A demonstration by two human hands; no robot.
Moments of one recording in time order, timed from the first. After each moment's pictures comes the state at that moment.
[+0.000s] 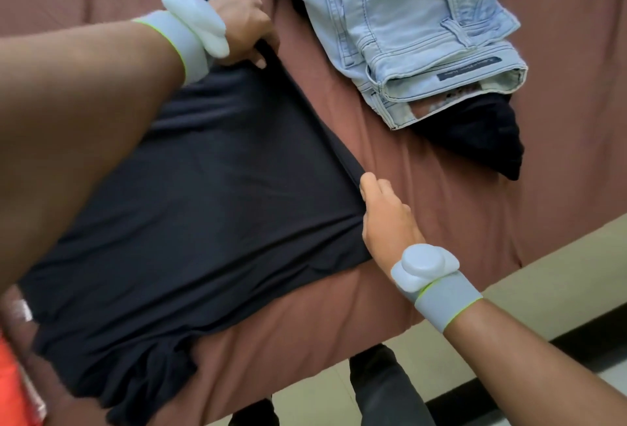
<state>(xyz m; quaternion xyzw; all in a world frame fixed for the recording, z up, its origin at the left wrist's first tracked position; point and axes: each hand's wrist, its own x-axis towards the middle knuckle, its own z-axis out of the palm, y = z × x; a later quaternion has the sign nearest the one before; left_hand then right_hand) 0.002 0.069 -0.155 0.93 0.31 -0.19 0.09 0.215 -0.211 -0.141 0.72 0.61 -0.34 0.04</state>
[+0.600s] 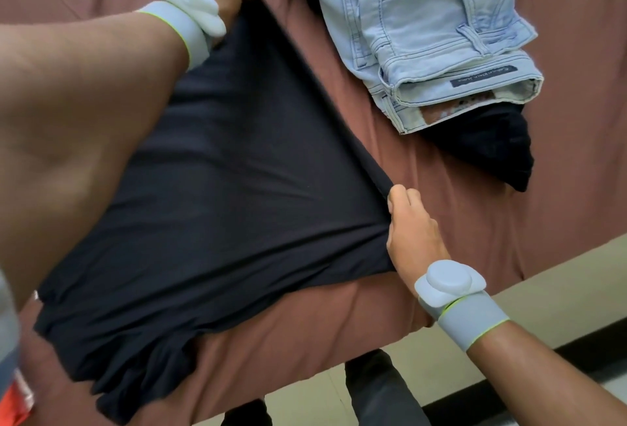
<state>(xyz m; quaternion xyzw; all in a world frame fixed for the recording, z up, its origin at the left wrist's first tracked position) -0.029 0.075 -0.168 0.79 0.61 -0.07 0.05 0.238 -0.223 -0.144 0.74 0.60 -0.30 0.08</state>
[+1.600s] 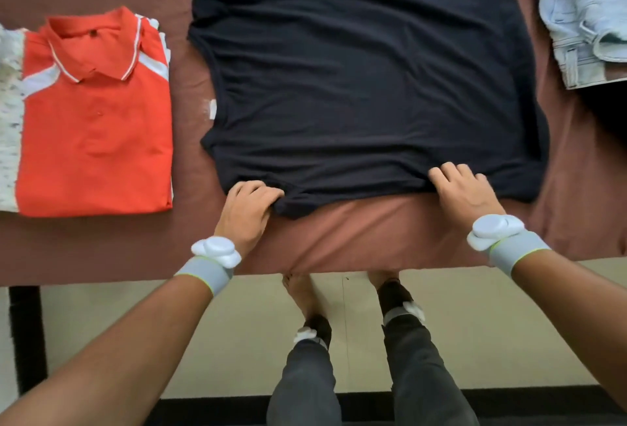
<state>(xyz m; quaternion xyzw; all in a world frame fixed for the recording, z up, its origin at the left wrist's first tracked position) -0.200 -0.464 -0.183 0.71 0.68 0.06 0.15 0.158 -0.308 -0.183 0.42 0.90 -0.01 0.09</state>
